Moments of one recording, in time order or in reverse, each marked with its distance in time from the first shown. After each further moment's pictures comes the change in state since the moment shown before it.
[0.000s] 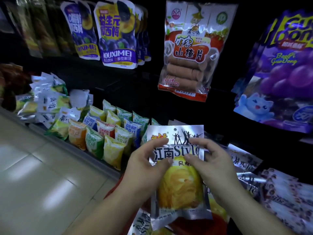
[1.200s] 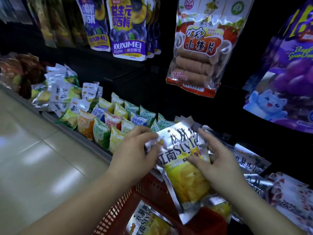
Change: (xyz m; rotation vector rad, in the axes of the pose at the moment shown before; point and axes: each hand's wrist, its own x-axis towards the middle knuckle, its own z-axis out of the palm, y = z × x) left_hand 0.019 -0.030 -0.028 0.606 0.099 0.290; right_hand 0.001 0.005 -0.018 -0.258 -0.209 -0.082
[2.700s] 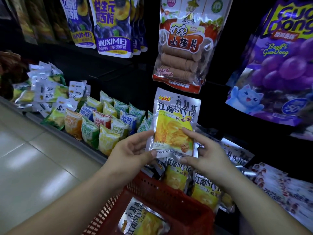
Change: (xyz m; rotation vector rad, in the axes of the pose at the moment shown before) left_hand -0.014 0.022 0.009 -0.876 -0.223 -0.367; right_hand 0.004 0.006 -0.022 0.022 -0.158 0.118
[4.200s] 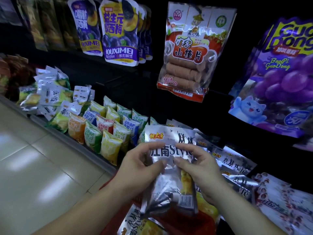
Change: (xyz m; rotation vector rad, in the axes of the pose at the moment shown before) left_hand -0.002 -0.004 0.014 0.113 0.058 0.089; right_hand 0.006 -0.001 0.034 0.376 0.159 0.036
